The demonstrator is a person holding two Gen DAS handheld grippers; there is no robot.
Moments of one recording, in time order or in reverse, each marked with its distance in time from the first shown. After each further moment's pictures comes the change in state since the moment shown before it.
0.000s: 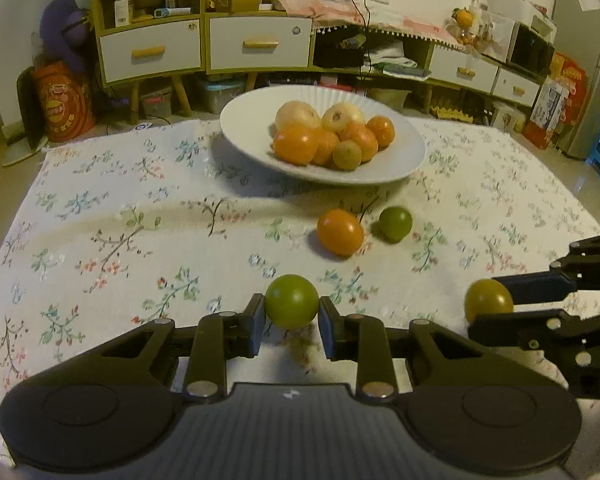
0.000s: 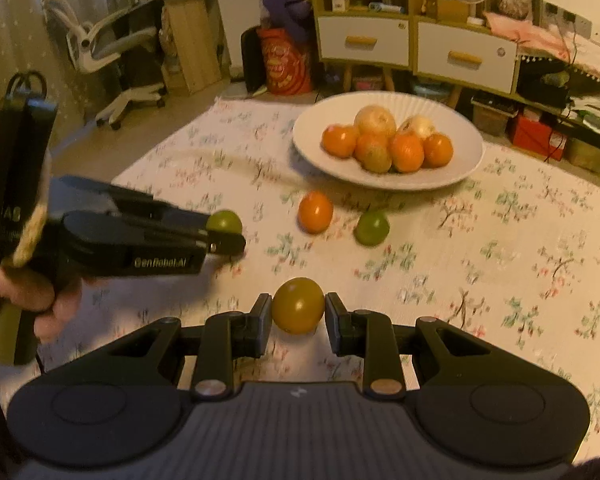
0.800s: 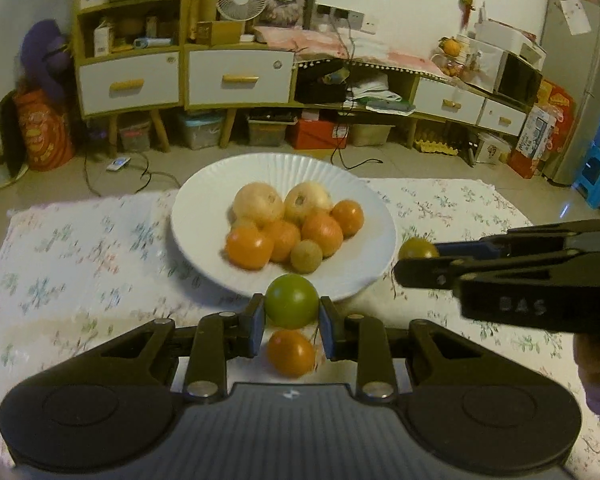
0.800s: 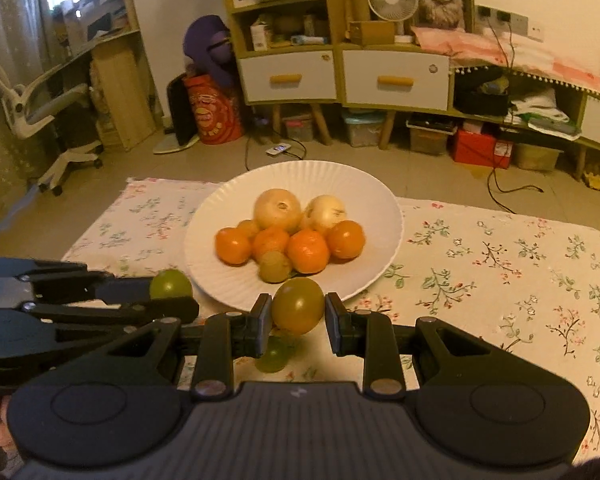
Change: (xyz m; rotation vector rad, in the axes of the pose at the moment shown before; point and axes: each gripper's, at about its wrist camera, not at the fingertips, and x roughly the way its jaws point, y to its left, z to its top) left arm 0.020 -0.027 0.067 0.004 -0.072 -0.047; right arm 0.030 -0.062 0.065 0.142 -0.089 -0.139
